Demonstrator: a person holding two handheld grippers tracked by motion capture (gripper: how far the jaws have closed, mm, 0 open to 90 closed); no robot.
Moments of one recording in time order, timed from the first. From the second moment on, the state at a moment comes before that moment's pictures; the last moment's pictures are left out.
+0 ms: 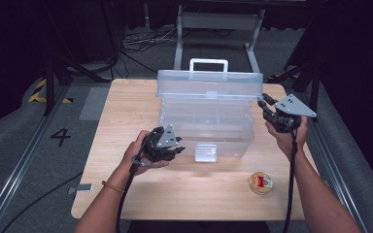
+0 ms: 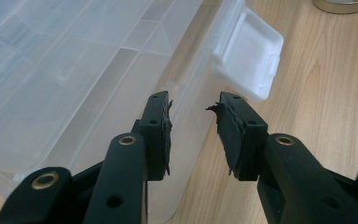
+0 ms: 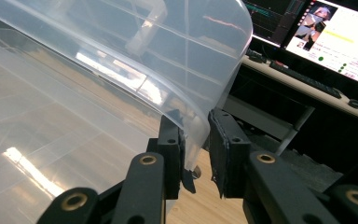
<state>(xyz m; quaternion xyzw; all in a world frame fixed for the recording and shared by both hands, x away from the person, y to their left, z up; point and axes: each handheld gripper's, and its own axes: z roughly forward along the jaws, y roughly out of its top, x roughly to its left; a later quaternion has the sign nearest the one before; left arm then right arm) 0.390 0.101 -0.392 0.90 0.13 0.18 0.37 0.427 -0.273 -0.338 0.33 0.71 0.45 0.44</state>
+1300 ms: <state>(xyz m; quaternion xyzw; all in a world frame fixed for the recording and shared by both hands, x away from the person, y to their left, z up) 0.418 0.067 -0.396 0.95 0.11 0.15 0.24 0.460 -0.262 -0.314 0.37 0.68 0.44 0.45</state>
